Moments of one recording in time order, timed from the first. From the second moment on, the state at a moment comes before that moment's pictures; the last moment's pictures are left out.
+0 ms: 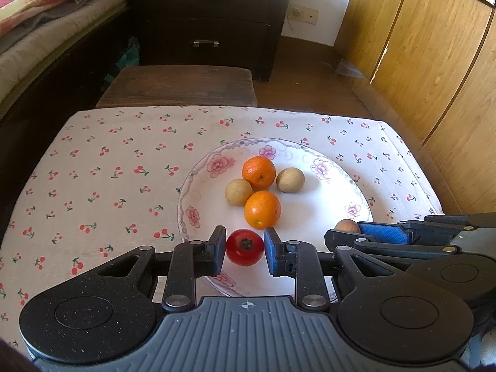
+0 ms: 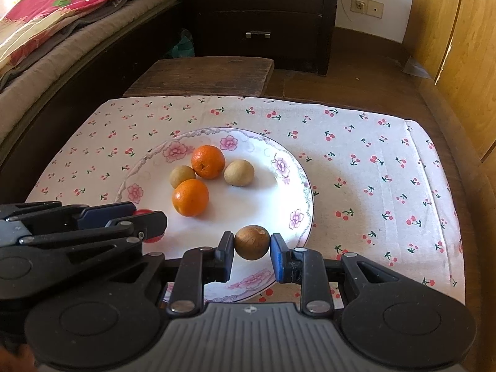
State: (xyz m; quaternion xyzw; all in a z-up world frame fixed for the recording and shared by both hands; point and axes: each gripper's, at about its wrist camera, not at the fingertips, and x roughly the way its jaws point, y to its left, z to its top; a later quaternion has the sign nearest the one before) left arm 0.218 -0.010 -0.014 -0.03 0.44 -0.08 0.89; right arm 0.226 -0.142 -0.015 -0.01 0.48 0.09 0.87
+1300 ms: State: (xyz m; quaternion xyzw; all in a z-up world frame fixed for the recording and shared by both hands) left arm 0.198 -0.002 0.013 -0.02 0.39 -0.07 0.92; right arm 0.200 -0.133 0.011 -0.05 0.43 0.08 0.90
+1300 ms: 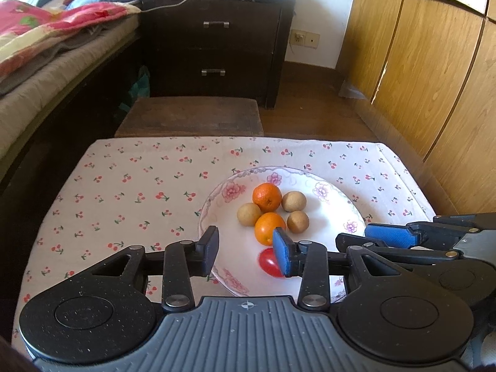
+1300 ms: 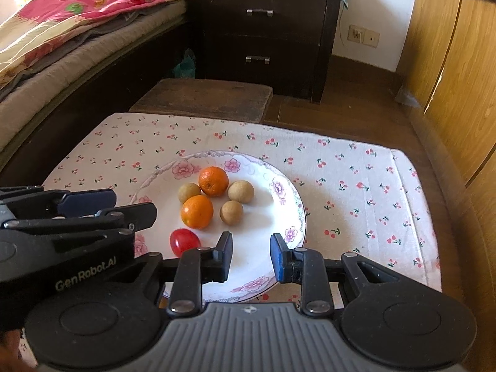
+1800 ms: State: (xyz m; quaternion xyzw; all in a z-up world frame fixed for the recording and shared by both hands) left arm 0.177 0.000 0.024 -0.01 0.38 -0.07 0.92; right arm 0.181 -0.125 0.022 -0.07 0.41 0.09 0.90
